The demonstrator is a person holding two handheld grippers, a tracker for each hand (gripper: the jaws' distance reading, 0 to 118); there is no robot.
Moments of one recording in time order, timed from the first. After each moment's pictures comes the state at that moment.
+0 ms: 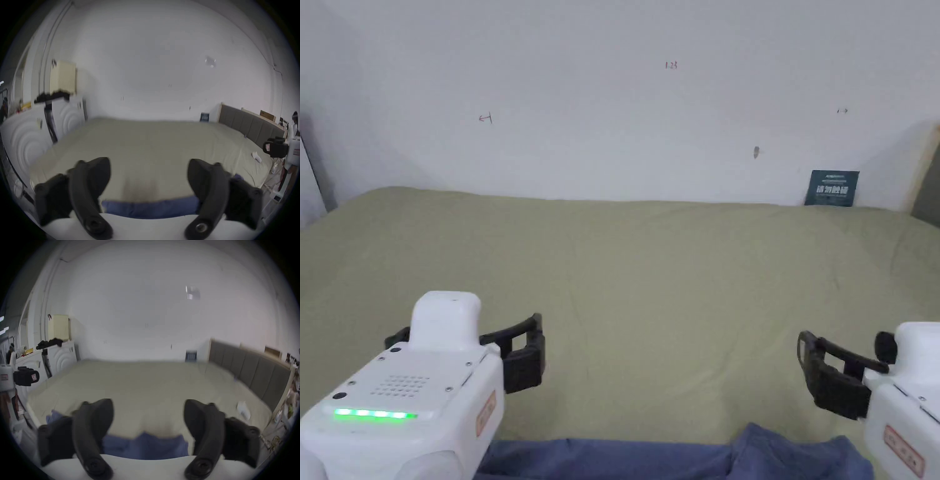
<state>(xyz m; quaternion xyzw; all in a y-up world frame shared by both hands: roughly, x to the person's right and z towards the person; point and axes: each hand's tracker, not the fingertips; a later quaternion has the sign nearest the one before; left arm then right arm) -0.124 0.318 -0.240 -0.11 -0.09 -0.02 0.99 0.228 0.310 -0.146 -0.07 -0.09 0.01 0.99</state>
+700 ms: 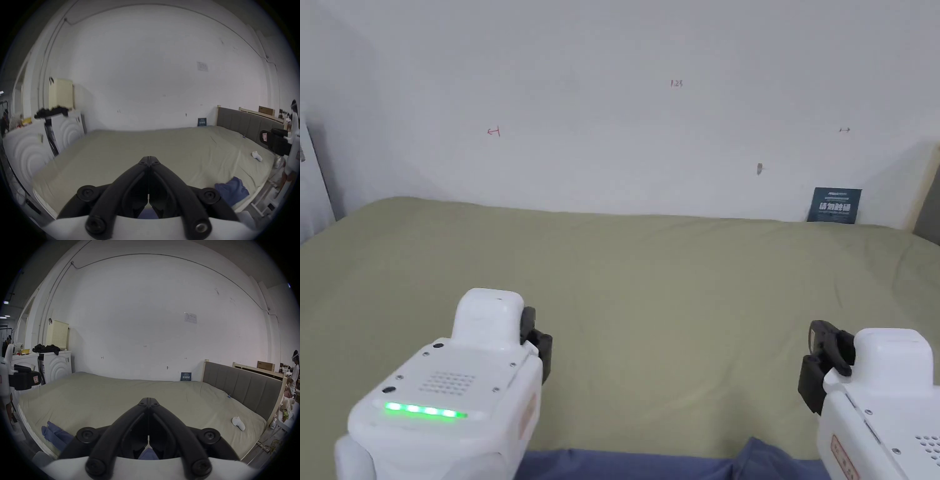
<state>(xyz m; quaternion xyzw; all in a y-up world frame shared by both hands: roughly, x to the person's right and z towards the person) -0.121 0.311 -0.235 -0.15 -0.11 -0.01 0.98 0.197 0.306 -0.148 -0.04 -0.11 0.03 0.99</state>
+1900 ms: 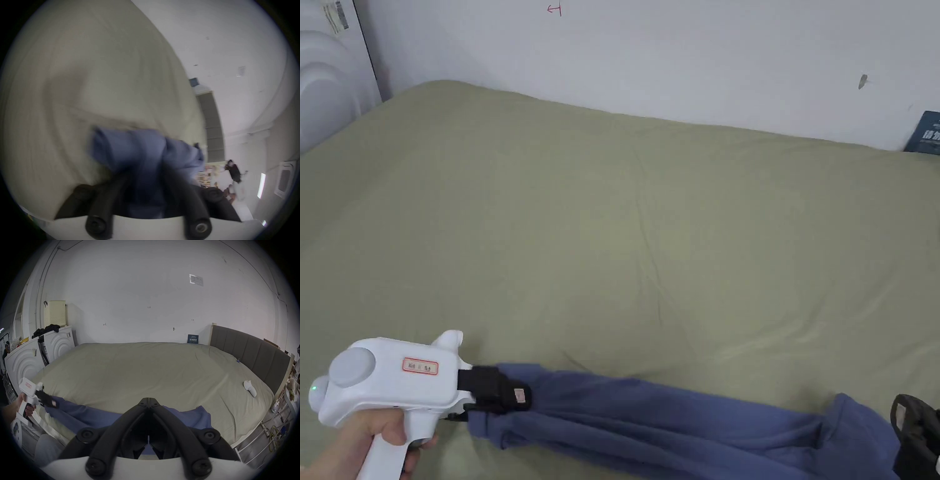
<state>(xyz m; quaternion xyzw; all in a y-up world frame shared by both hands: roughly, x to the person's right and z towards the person) -0.300 0.089 -0.367 -0.55 -0.23 0.32 0.73 0.177 0.227 -0.158 -0.21 -0.09 -0.02 0.97</state>
